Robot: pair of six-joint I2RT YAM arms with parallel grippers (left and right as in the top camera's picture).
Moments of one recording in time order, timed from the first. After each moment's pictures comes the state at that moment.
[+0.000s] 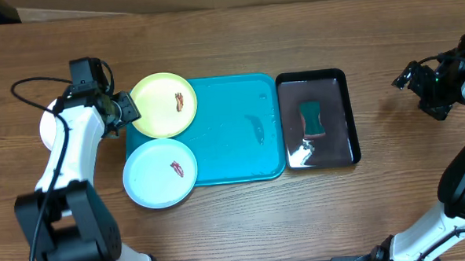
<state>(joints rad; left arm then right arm) 0.18 1.75 1.26 -0.71 -0.01 -0.29 -0.42 1.93 1.47 -0.85 -0.28 0.28</state>
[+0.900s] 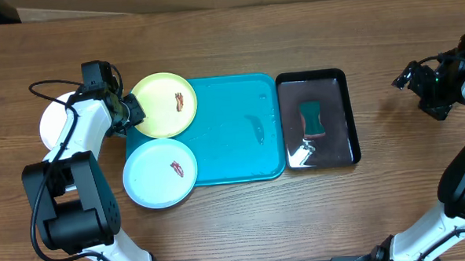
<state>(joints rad) 0.18 1.88 1.26 -0.63 0.04 -0.29 -0.42 1.93 1.47 -0.85 -0.28 0.28</state>
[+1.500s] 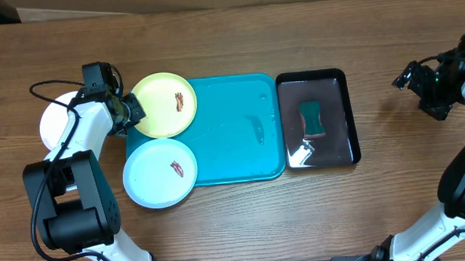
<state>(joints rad) 0.18 1.88 1.23 -0.55 0.04 -0.29 -0.42 1.93 1.47 -0.85 -0.28 0.28</state>
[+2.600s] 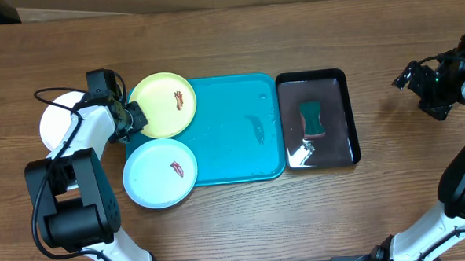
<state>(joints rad) 0.18 1.89 1.18 -0.55 0.03 -0.29 -0.42 1.93 1.47 -0.85 -0.28 0.28</state>
